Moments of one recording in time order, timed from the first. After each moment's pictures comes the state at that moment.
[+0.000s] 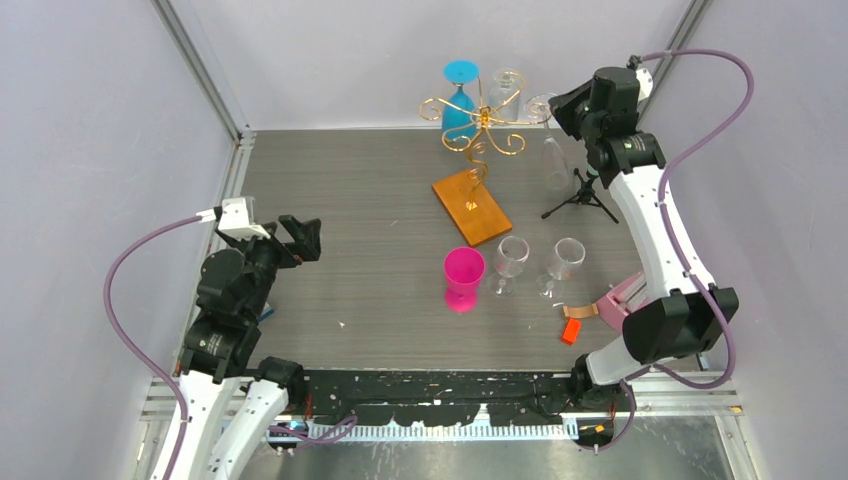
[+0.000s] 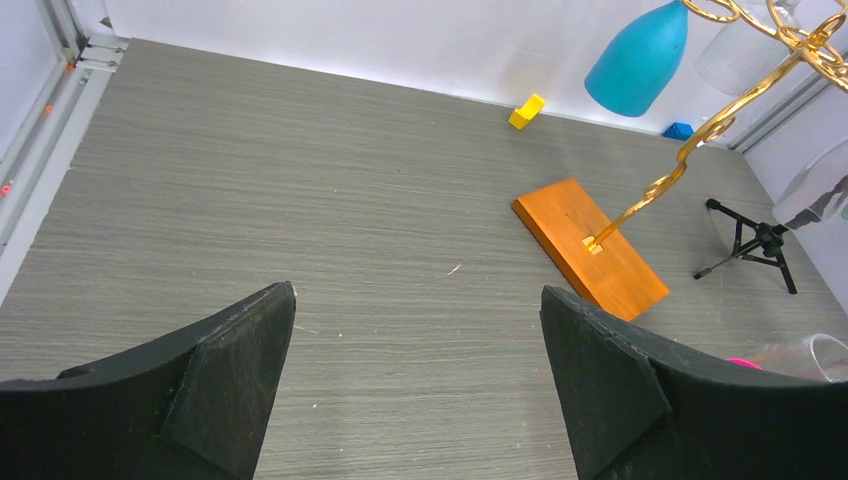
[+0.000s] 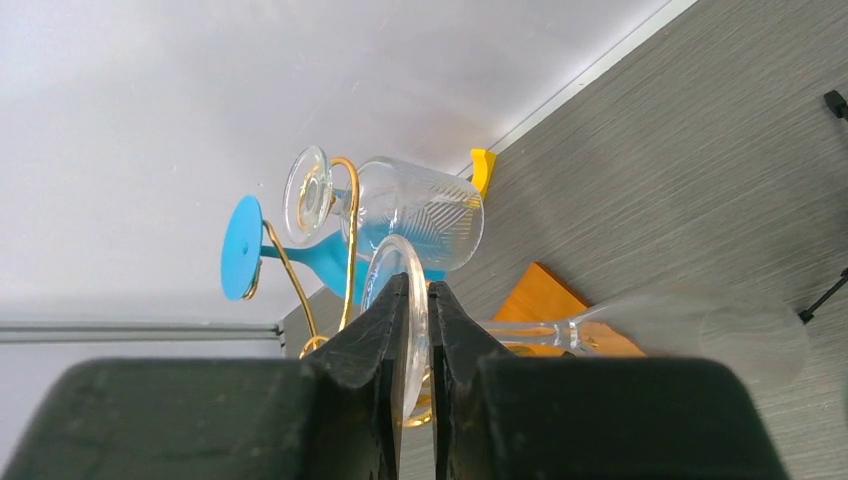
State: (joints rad) left arm -0.25 0.50 0.80 -0.38 -0.13 -0.30; right arm 0.13 1.54 1.69 -0.47 0.15 0.89
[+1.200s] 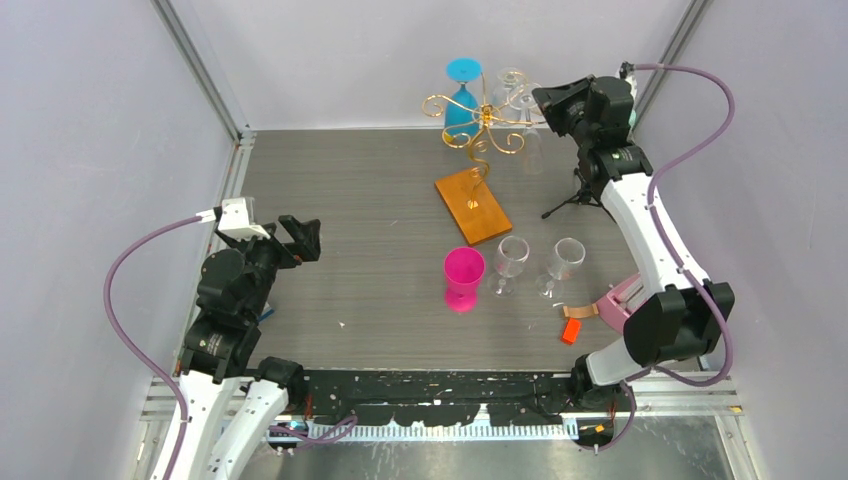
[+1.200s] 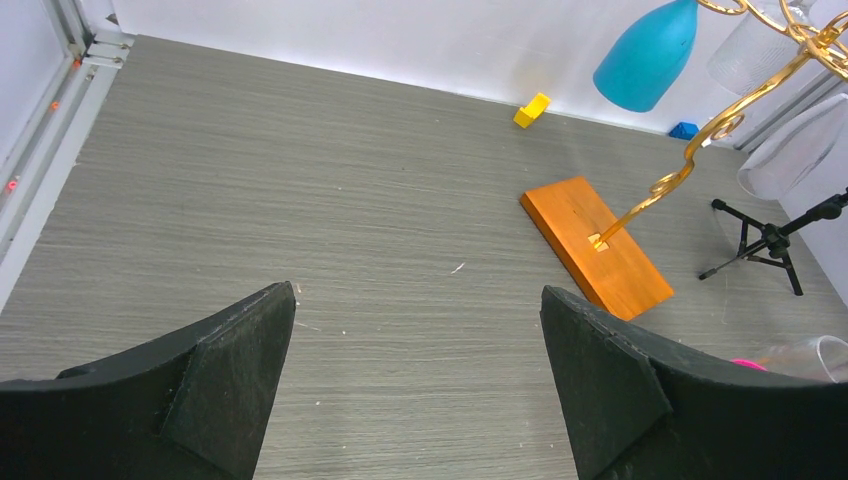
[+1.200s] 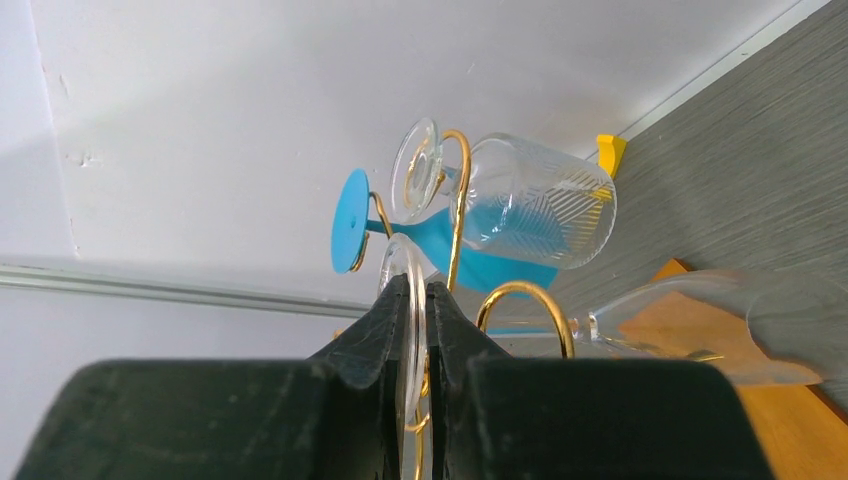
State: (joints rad) left arm -0.25 0.49 0.80 -0.39 -0.14 -0.30; right arm 0.14 1.49 1.51 -0.16 0.01 1.06
